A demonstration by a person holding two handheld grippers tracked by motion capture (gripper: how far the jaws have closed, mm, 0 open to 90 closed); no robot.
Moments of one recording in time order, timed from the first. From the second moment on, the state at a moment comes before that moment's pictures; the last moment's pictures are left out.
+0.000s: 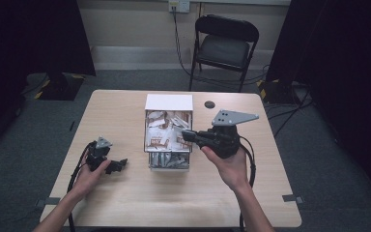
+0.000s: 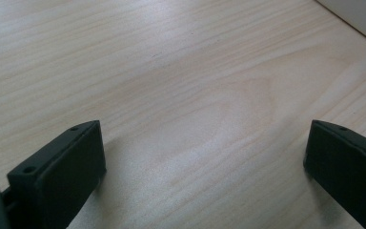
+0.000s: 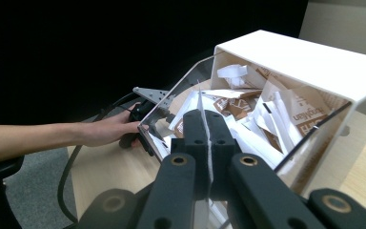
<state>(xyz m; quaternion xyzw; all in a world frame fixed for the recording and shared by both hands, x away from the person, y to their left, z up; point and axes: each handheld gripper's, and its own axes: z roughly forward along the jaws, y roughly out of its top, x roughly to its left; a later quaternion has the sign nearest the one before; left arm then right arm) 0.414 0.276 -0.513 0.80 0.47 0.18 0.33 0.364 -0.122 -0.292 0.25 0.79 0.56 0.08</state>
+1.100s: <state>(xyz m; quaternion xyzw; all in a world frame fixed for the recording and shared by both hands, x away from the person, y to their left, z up) 0.414 0.276 -0.513 0.80 0.47 0.18 0.34 0.357 -0.176 -0.293 0.30 0.77 0.56 0.11</state>
